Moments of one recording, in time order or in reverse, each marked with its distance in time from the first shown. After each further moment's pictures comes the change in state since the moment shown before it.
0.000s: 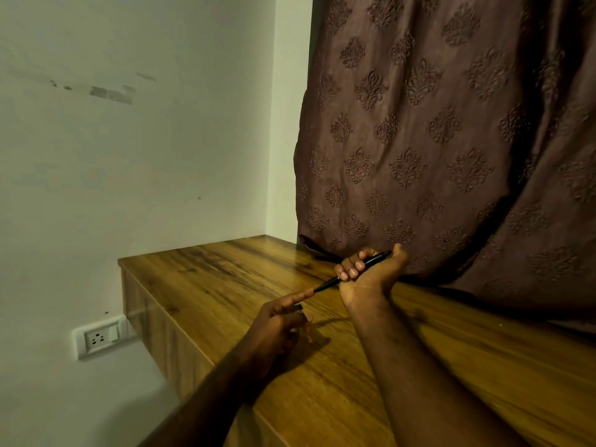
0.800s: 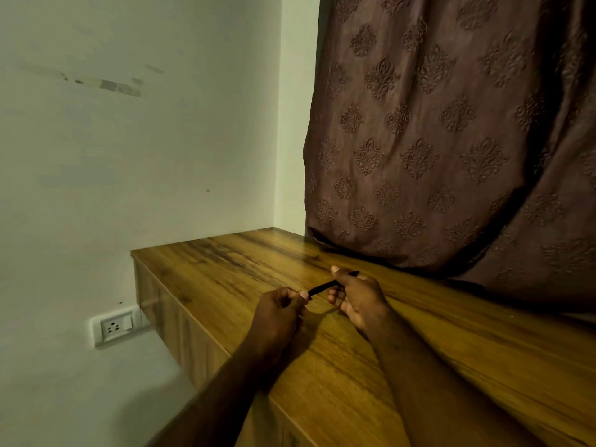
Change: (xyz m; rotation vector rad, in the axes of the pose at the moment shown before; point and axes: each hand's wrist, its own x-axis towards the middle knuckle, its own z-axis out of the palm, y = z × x) left_hand 0.004 -0.011 -0.003 0.095 0.302 0.041; right_hand 0.021 0.038 -0.048 -0.716 -0.051 0.242
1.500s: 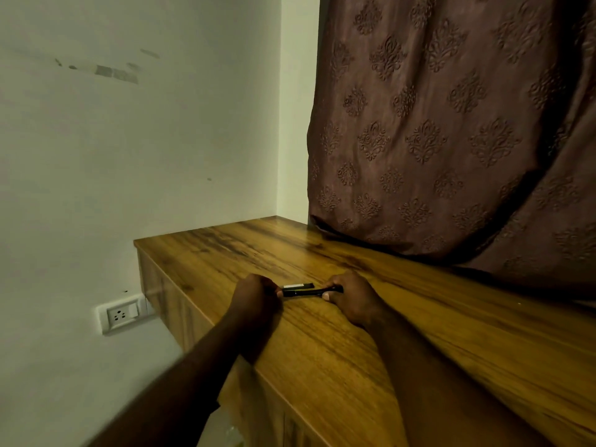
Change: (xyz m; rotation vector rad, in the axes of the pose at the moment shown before) left_hand 0.037 -0.015 -0.049 0.919 0.082 0.162; right_hand 0.011 0.023 -0.017 -1.165 -0.175 -0.416
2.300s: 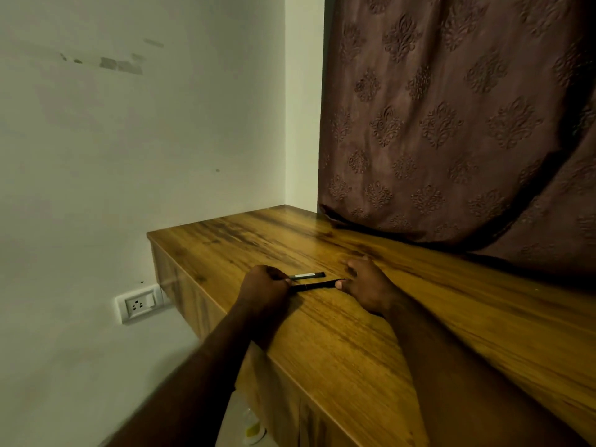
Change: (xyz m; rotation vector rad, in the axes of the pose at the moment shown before) left_hand 0.003 0.003 -0.008 -0.220 -0.062 -0.200; right_hand 0.006 0.008 -0.003 0.063 -0.040 0.002
